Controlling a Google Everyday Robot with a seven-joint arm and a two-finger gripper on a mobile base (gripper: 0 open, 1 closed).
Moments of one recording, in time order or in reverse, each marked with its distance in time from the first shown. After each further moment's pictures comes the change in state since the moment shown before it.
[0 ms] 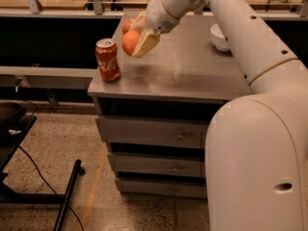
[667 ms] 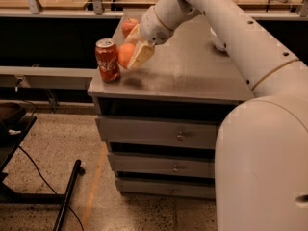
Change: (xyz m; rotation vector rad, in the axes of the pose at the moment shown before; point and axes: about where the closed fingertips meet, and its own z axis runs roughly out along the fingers) arm -0.005 0.033 0.022 -0.074 -0.011 0.036
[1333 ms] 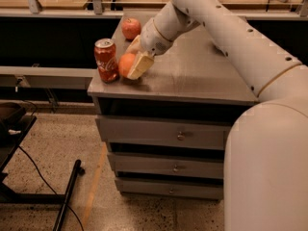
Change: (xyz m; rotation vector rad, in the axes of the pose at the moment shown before) arm 0.015 0.016 0.022 -0.017 0.008 0.059
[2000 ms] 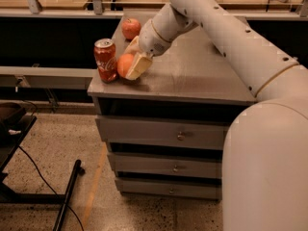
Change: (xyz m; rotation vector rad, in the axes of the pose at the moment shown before) arm -0.001 0.001 0.007 -0.011 -0.002 -0.001
